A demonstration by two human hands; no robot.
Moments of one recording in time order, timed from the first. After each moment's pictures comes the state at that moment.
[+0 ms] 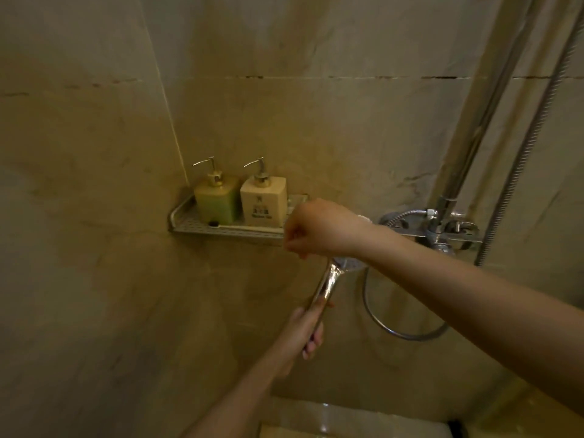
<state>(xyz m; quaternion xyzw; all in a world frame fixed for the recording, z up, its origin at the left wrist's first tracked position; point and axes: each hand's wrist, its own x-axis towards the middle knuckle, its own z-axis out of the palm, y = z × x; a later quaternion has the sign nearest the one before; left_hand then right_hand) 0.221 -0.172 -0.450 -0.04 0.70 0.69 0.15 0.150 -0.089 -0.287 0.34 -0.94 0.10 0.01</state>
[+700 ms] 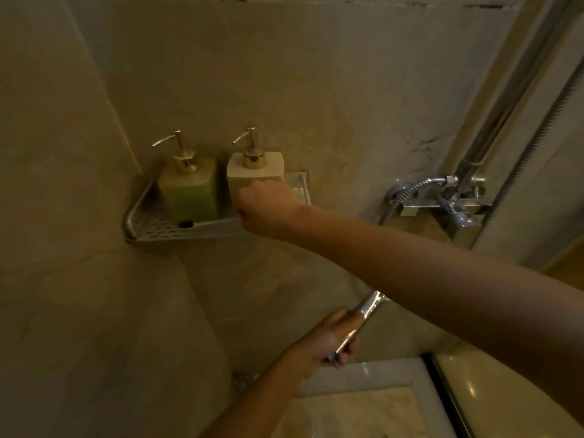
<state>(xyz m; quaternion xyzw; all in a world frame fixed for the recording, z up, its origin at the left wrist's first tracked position) 0.164 -0.195 -0.504 0.07 0.64 0.65 0.40 0.063 -0.199 -0.334 0.28 -0.96 0.03 0.06</state>
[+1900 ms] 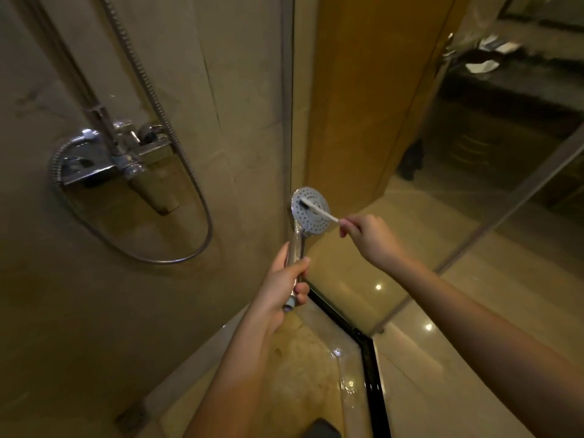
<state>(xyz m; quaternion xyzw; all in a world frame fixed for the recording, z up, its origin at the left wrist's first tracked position) 0.324 0.113 -0.473 0.10 0.55 0.66 0.50 0.404 0.282 -0.469 -0.37 -0.88 0.27 0.09</state>
